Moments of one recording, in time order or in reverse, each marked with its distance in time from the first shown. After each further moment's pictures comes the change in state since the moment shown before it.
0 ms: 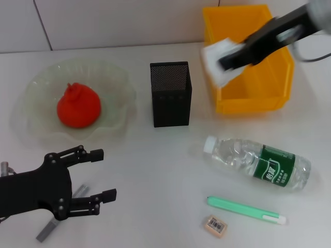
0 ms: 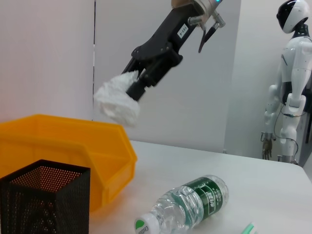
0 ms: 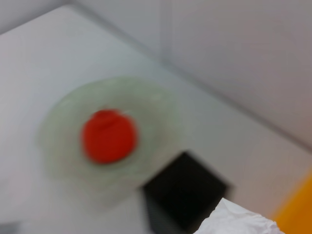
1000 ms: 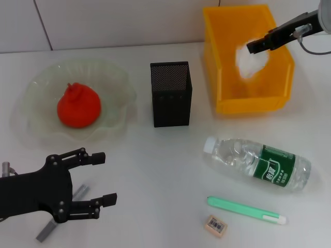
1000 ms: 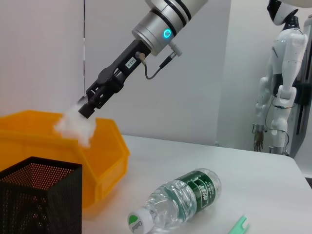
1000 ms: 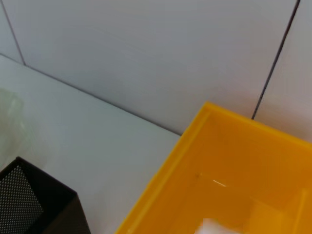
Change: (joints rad) left arm -0.006 0.010 0.026 0.007 0.003 0.001 0.001; right arm -0.001 0.000 0.038 0.314 -0.186 0.431 -0.065
